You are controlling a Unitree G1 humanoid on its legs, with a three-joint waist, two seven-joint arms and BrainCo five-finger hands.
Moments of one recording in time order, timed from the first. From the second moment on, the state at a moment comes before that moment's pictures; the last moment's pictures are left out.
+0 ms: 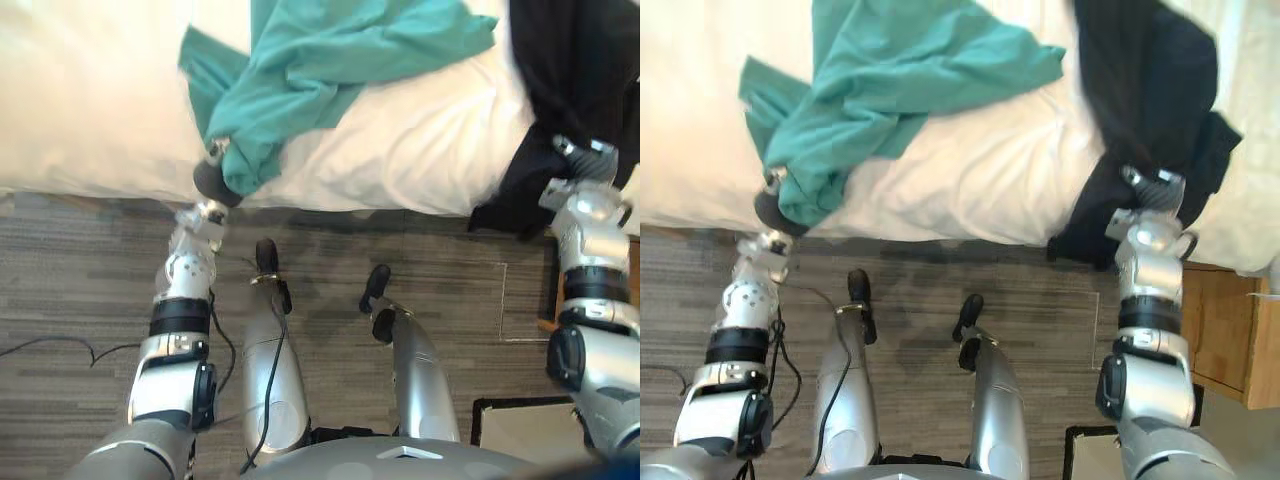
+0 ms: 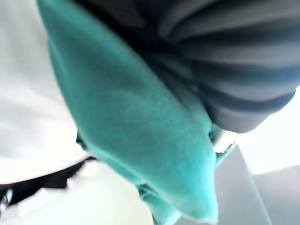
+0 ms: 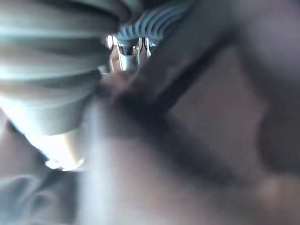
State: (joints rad) left arm -0.39 0.29 0.22 0.51 -0.99 0.15 -0.80; right arm -0.55 -0.37 -0.36 0.62 0.28 0.12 -0.24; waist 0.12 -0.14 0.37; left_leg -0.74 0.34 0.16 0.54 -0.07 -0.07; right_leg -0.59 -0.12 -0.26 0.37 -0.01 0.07
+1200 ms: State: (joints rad) left arm 0.27 0.00 0.04 0.77 -0.87 -0.04 -0.34; right arm 0.37 0.03 -0.26 0.70 0.40 -0.36 0.45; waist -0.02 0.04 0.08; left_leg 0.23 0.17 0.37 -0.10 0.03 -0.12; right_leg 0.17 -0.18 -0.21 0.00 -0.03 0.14
